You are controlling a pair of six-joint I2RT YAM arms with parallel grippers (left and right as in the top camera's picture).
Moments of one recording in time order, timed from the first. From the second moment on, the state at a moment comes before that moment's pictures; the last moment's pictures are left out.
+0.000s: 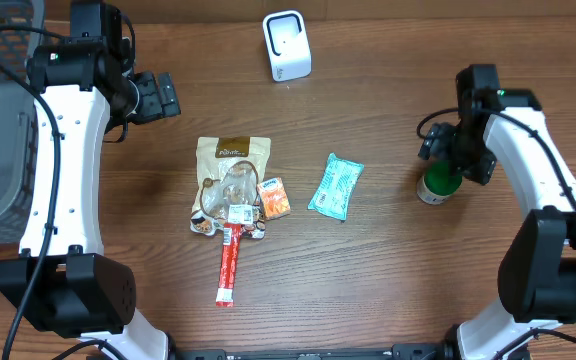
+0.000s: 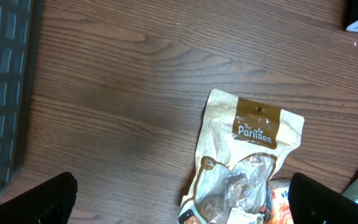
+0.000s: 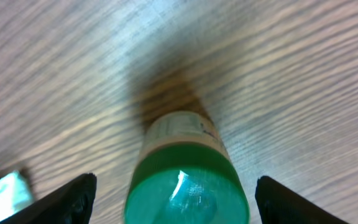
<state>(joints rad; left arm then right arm) 0.04 1.82 1.87 -1.28 0.00 -0.25 -0.03 1.82 1.45 -1.11 0.06 0.46</state>
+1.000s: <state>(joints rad) 0.04 1.82 1.87 -1.28 0.00 -0.25 0.37 1.82 1.24 -0.70 -0.06 0.38</state>
